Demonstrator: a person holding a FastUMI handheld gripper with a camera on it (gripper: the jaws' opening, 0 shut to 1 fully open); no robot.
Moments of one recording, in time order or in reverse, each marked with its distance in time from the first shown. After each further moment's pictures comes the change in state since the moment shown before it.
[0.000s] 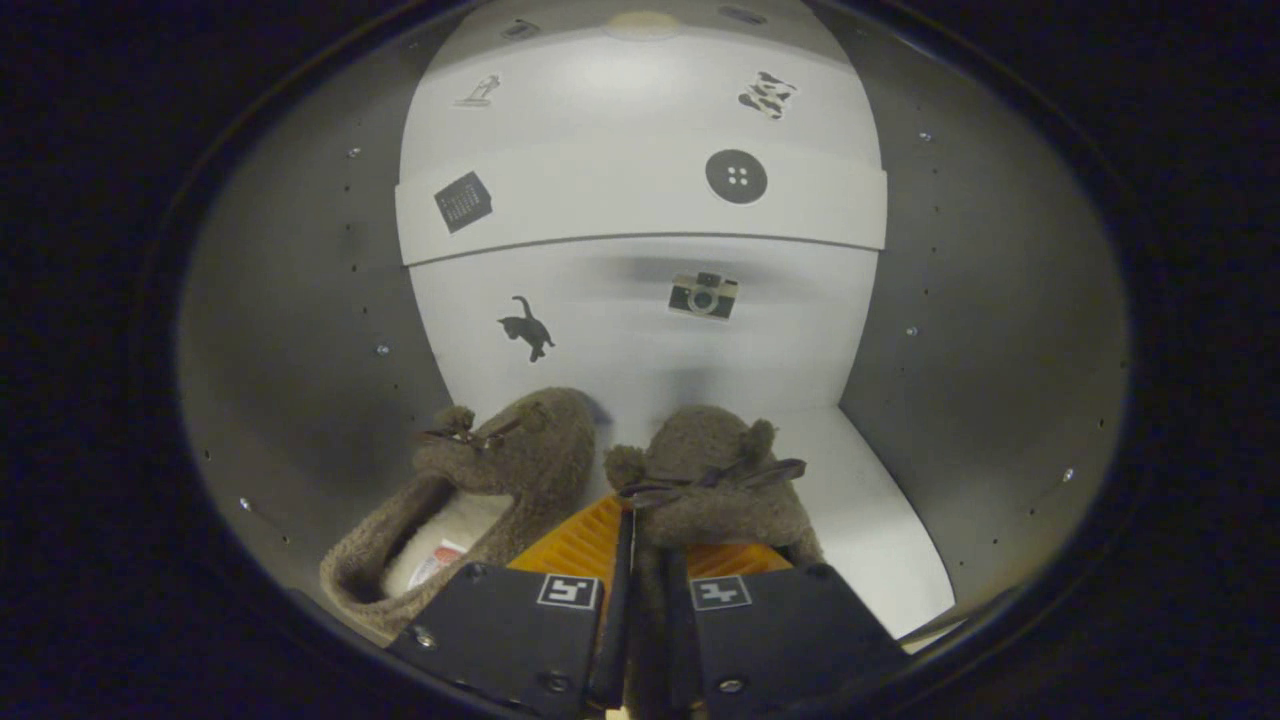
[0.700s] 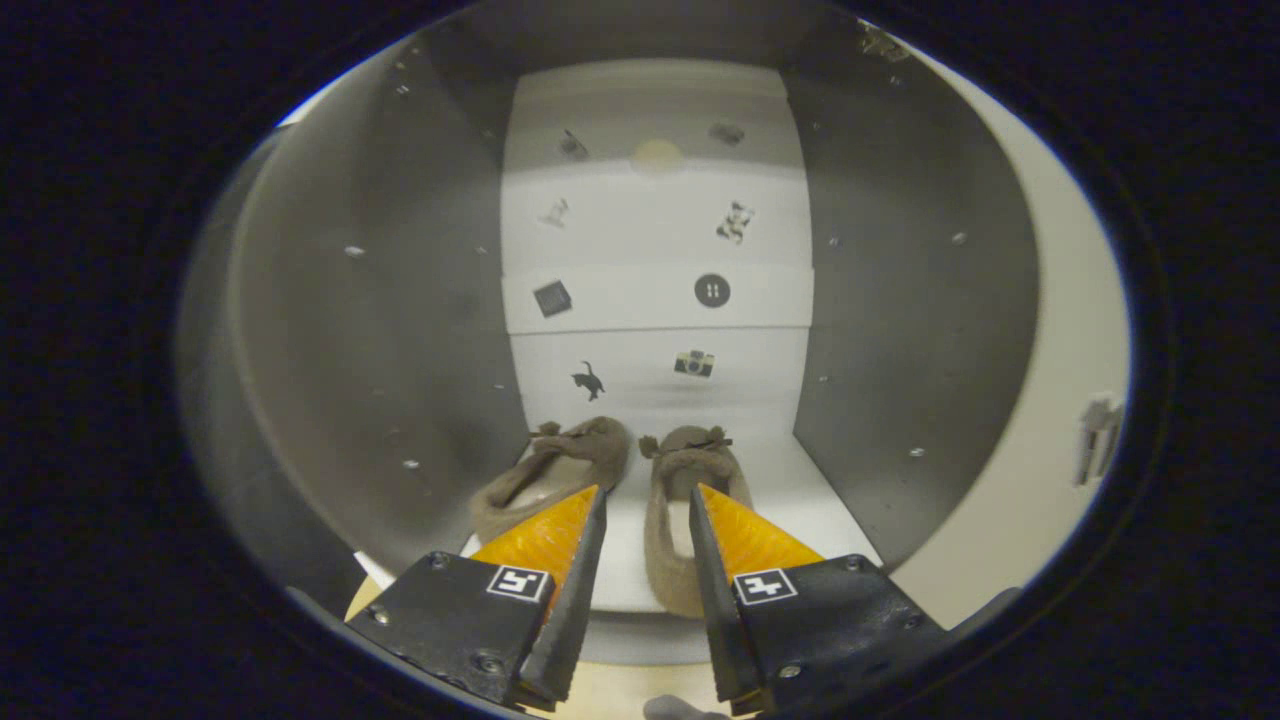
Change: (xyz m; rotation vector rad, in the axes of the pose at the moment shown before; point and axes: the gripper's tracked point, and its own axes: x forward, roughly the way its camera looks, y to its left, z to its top) arm -0.189 0.006 -0.009 -0.042 -0.273 0.052
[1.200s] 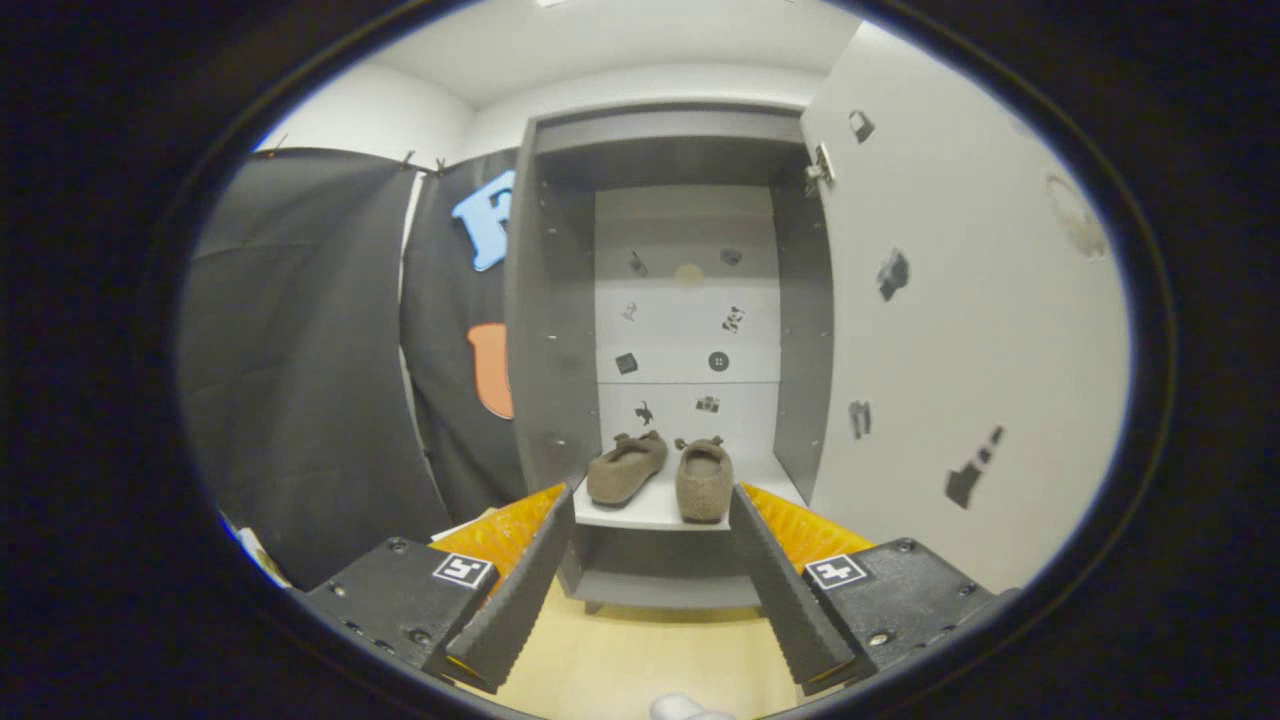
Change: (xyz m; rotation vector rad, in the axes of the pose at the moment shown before) arm -0.232 0.005 -0.018 -0.043 -0.126 0.102
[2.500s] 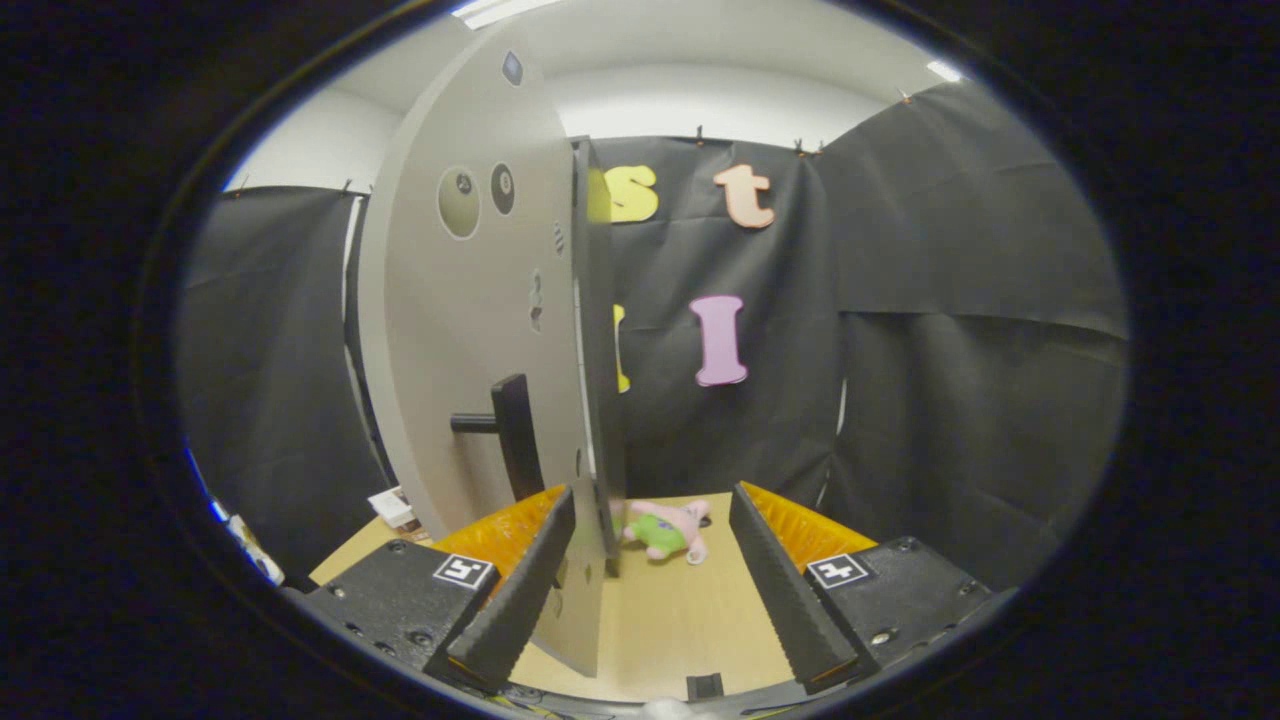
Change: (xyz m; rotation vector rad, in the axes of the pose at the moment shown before) arm -0.128 -0.276 -0.012 0.043 0.048 -0.097
